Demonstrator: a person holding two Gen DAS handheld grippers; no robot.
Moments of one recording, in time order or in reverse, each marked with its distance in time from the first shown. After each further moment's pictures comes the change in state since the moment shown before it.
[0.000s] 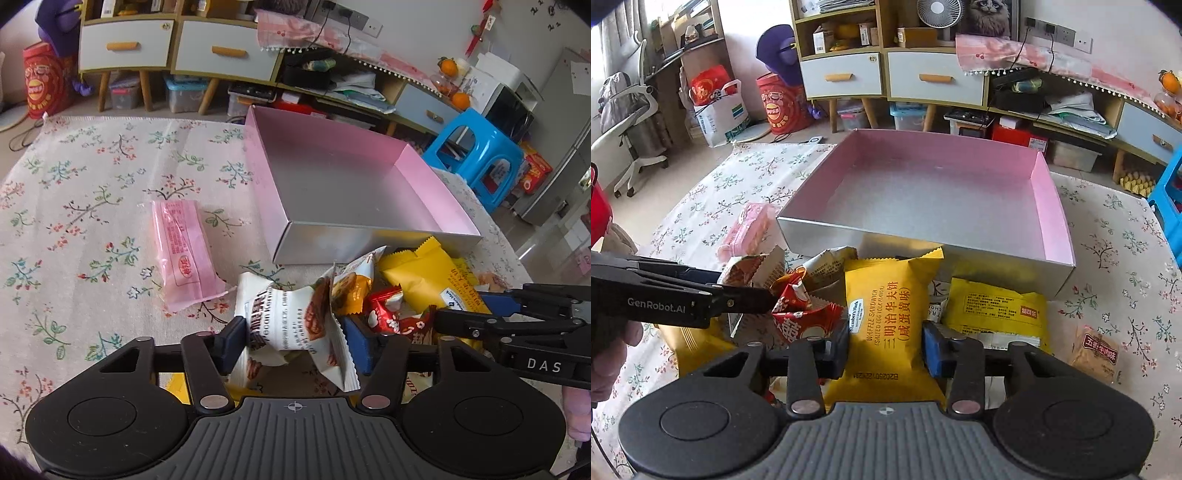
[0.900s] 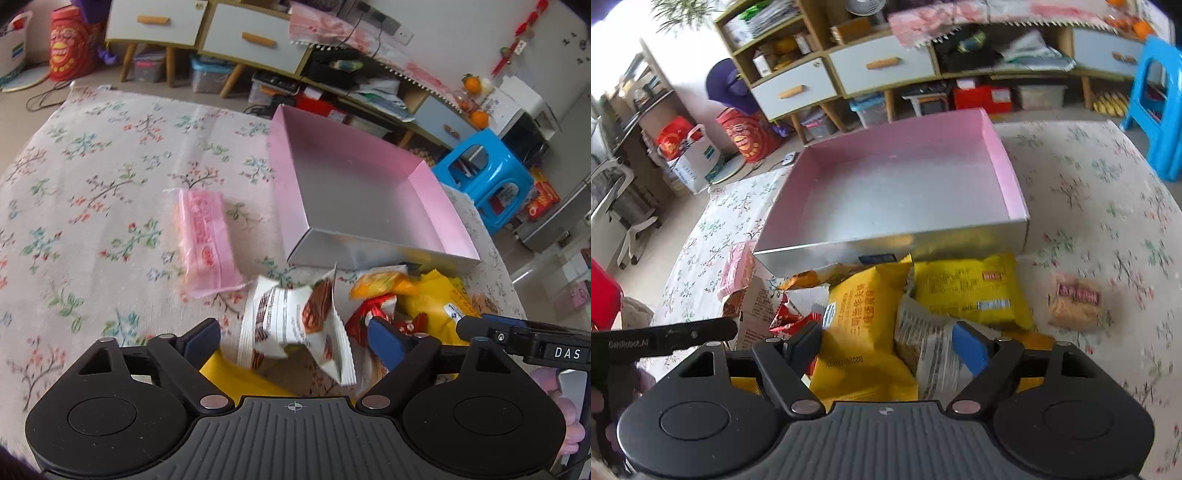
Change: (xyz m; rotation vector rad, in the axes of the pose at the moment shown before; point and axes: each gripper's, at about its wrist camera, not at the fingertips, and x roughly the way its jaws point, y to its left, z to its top) left arm -0.008 0.017 0.008 -0.131 0.032 -0.027; right arm -0.012 -0.033 0.000 0.269 0.035 0.062
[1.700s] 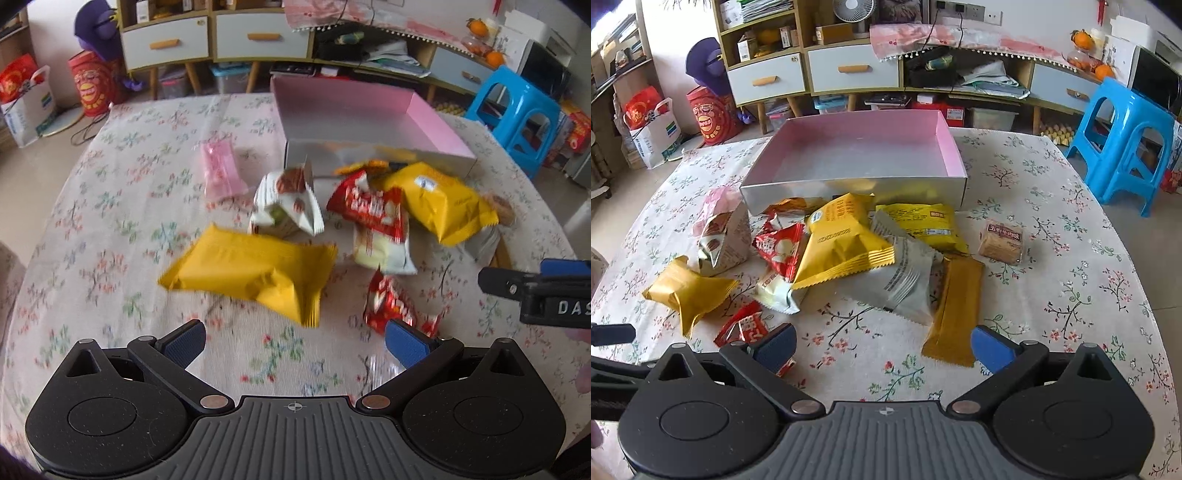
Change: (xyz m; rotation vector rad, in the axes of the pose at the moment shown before) left arm -0.055 -0.068 -0.077 0.169 0.041 0.273; right arm -0.046 0.029 -0.068 -0.077 -0.031 -0.257
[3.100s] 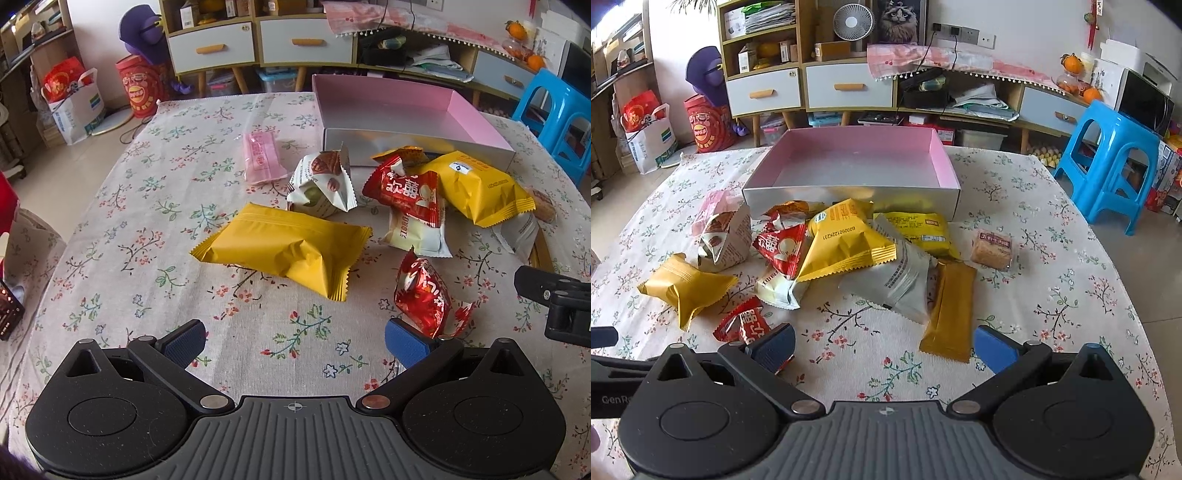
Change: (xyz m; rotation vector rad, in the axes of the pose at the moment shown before) left arm 0.001 -0.016 -0.030 -0.051 -0.027 0.181; right arm -0.012 0.013 -0.022 -0.026 -0.084 -0.065
